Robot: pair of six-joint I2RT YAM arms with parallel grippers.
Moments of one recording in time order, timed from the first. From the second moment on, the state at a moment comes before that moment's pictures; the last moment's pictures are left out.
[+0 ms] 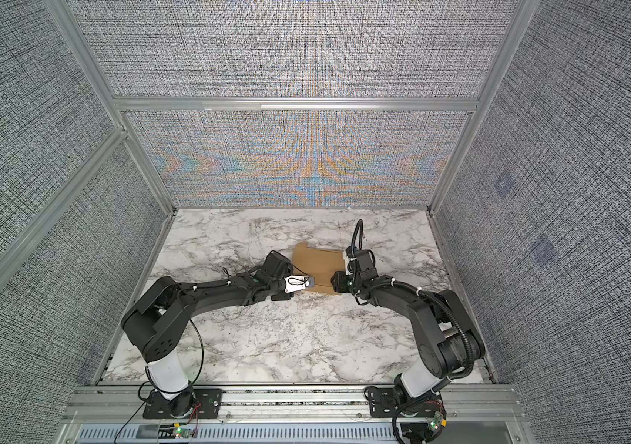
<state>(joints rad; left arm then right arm) -0.76 1.81 1.02 -0.07 -0.04 0.91 0.37 1.60 0.78 -0.06 -0.14 0.36</state>
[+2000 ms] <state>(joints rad) -0.53 1.95 1.08 0.39 0.93 -0.90 0.32 1.54 0.76 -0.11 -0.18 0.49</state>
